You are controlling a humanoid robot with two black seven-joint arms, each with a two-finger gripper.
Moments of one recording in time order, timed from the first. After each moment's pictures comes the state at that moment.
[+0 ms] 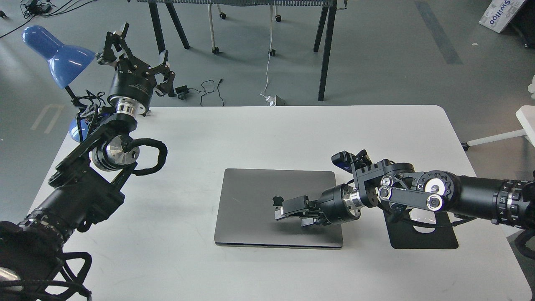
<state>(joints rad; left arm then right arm) -0.73 0.17 -1.01 -0.71 0.19 -0.25 -0.49 1.08 -0.26 -0.32 0.97 -0.75 0.49 0.27</state>
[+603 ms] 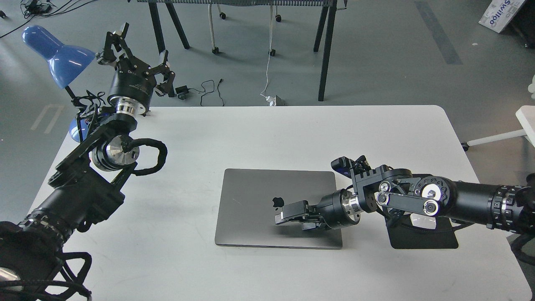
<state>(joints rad) -0.73 0.17 -1.01 -0.71 0.19 -0.25 -0.49 1.06 -0.25 -0.30 0.96 -0.74 0.49 0.27</state>
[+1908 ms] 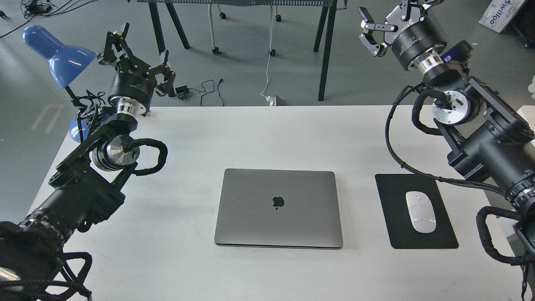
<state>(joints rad) -0.73 0.17 -1.01 -0.71 0.19 -0.25 -0.49 0.90 -0.24 0.98 0.70 -0.21 0.41 0.29</state>
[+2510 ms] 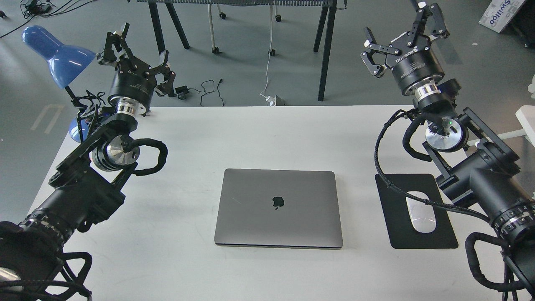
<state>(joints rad) -0.73 0.17 -1.01 -0.71 0.19 -0.25 -0.49 0.78 -0.19 1.04 0.77 -0.14 0.42 0.29</state>
